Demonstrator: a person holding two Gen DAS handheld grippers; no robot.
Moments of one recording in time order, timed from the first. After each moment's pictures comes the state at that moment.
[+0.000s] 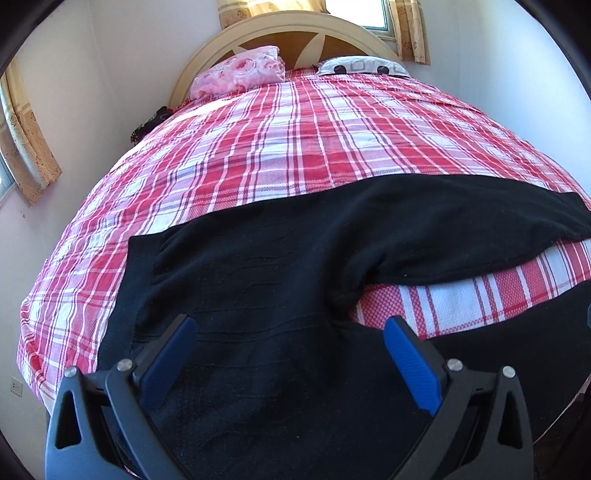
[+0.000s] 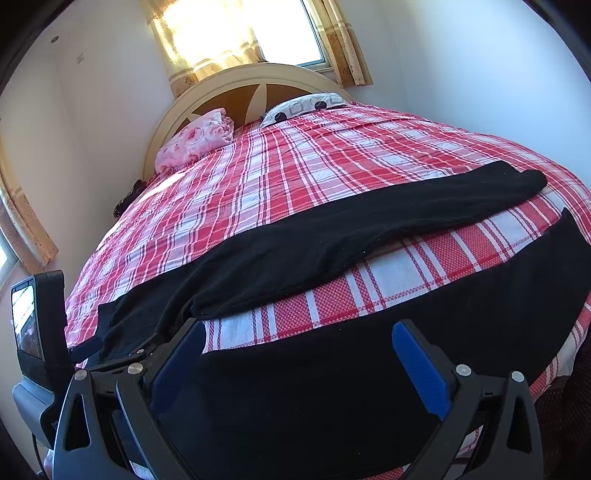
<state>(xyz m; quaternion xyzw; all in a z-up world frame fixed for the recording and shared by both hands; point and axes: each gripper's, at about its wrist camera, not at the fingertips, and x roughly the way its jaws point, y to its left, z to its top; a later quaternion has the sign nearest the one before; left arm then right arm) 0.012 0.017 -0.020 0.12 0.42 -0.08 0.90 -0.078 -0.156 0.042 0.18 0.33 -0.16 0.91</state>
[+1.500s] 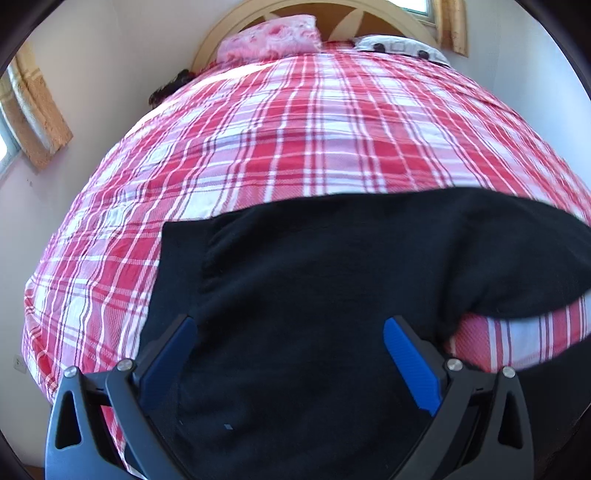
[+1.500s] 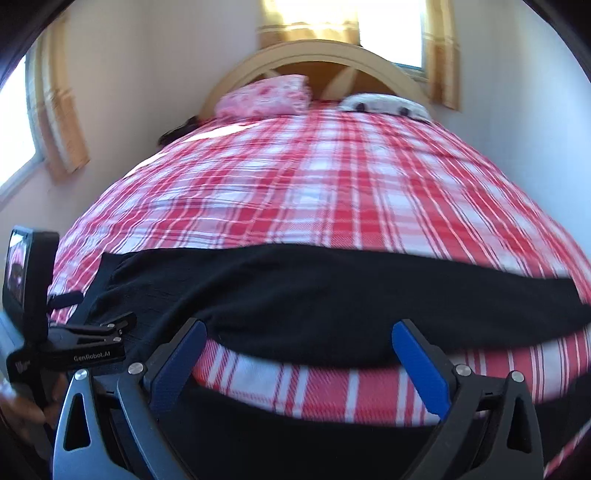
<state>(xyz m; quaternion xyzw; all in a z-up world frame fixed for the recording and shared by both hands) 0.082 0.079 -0.021 0.08 0.48 -0.03 0.87 0.033 -0.133 0.059 0.01 0.39 -0.03 0.92</state>
